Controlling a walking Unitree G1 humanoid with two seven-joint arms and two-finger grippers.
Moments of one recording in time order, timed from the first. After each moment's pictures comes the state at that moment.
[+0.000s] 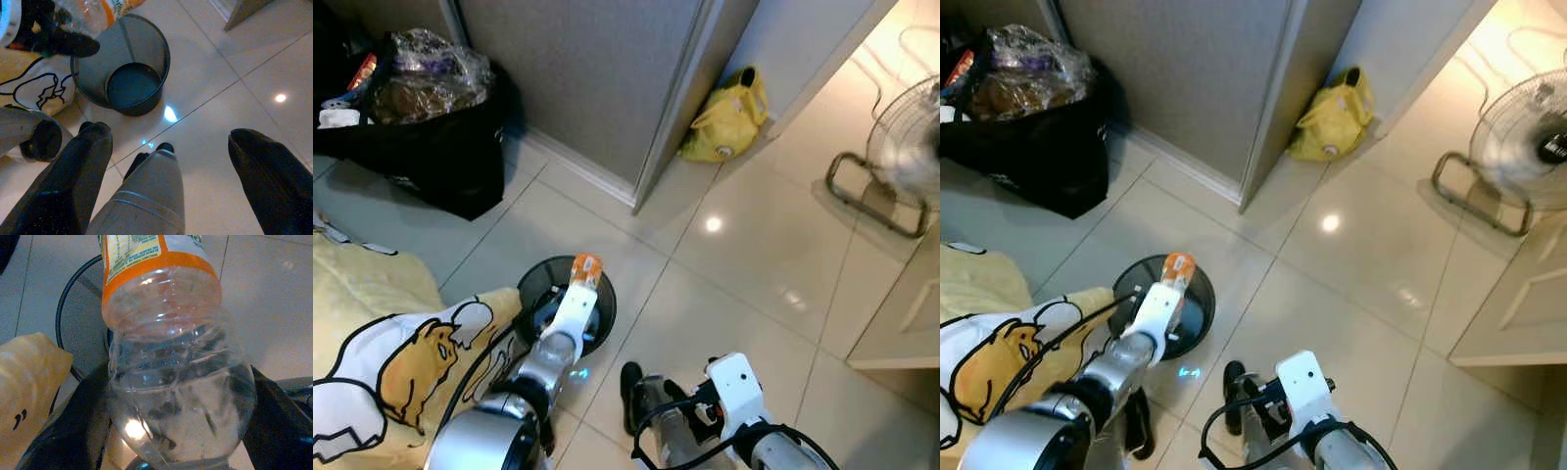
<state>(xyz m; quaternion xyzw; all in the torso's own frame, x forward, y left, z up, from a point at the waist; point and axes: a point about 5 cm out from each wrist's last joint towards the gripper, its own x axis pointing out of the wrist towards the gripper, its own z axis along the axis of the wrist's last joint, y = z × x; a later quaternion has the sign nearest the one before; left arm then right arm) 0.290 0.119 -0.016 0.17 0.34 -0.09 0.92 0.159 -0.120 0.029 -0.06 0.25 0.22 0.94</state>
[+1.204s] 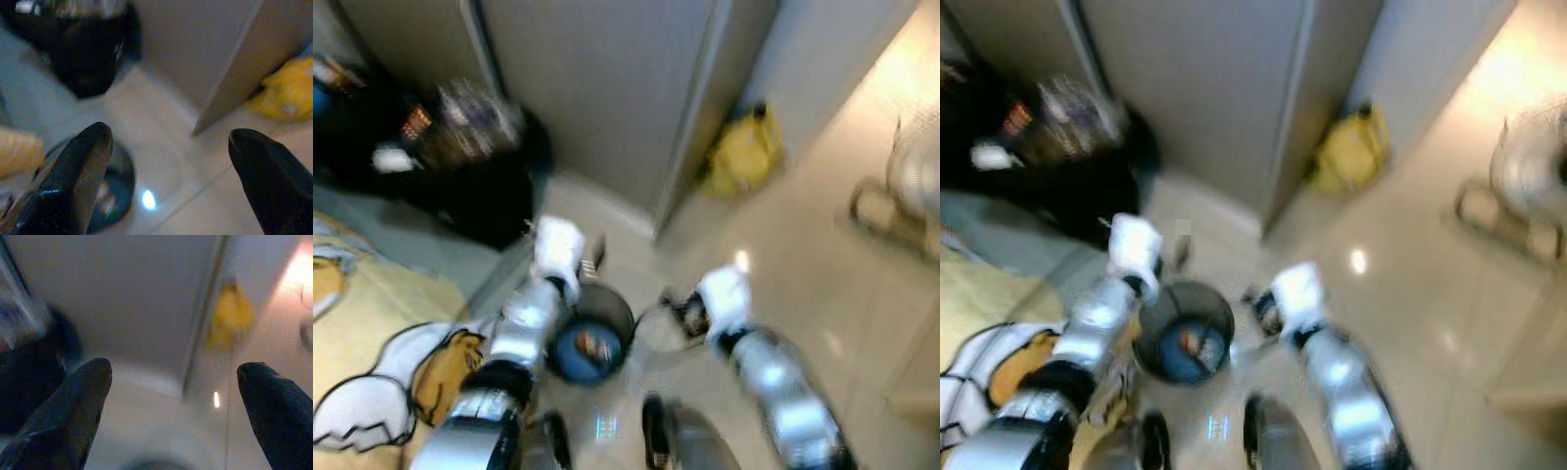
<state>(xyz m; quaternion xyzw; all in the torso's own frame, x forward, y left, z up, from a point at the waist) 0.332 0.134 0.087 0.04 0.01 -0.13 0.99 0.271 -0.122 0.064 -0.06 0.12 0.17 0.98</state>
